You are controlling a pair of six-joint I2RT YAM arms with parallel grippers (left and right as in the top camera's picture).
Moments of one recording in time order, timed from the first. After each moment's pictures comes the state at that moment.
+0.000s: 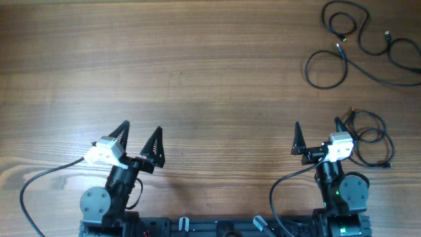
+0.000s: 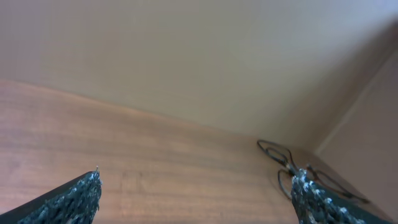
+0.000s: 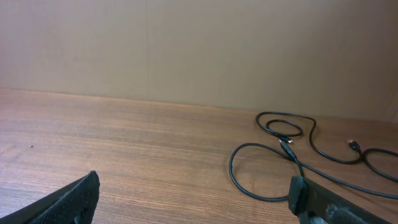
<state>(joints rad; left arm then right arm) -0.09 0.01 0.15 -0.08 0.21 -0.42 0.07 0.02 0.01 0.00 -0.03 -0.05</state>
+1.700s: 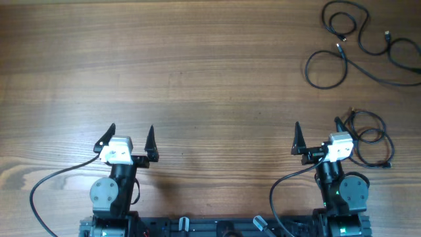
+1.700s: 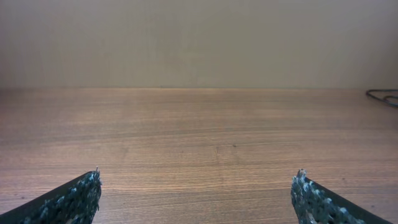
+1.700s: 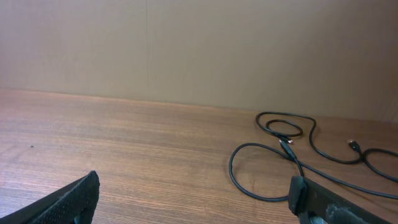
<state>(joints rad) -0.05 0.01 0.01 -0.07 0.03 -0.03 0.07 0.02 0.01 0.00 -0.03 -0.05</state>
